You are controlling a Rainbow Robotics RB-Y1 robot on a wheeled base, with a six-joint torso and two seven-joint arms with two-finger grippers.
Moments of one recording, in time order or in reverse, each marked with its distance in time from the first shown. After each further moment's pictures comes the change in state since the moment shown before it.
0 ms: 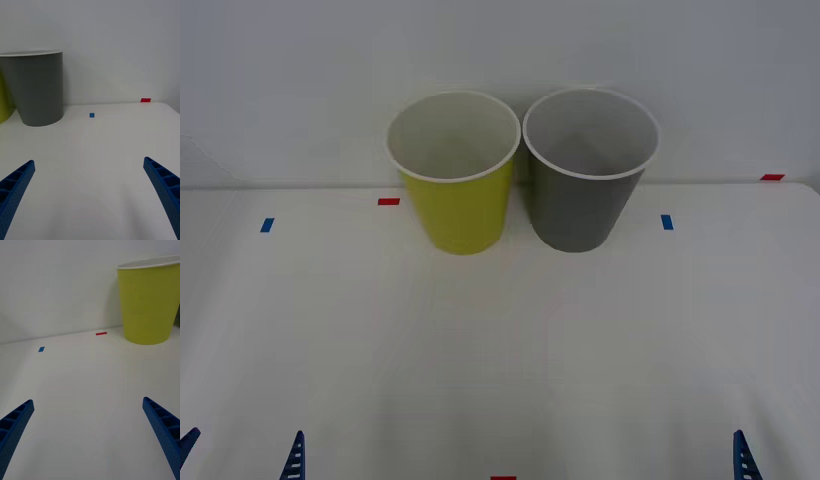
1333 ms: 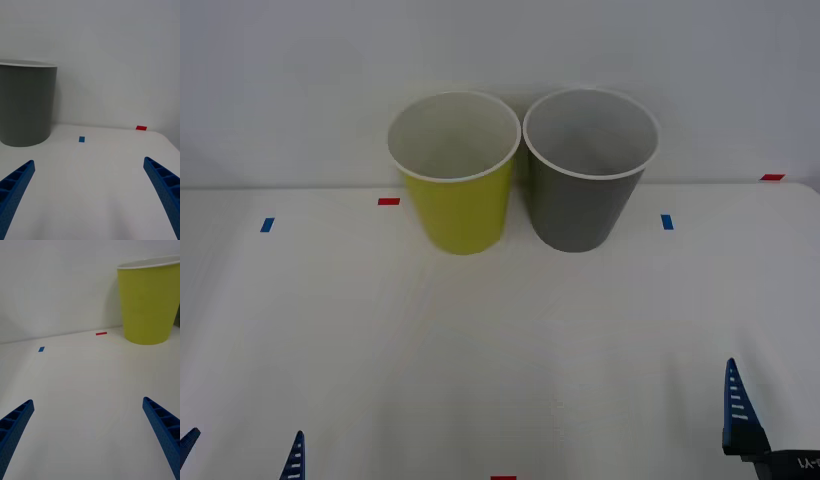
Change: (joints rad) right arm -0.203 0.068 -0.082 0.001 0.062 0.128 0.048; left arm 0.000 0.000 0.000 0.000 0.000 0.000 0.000
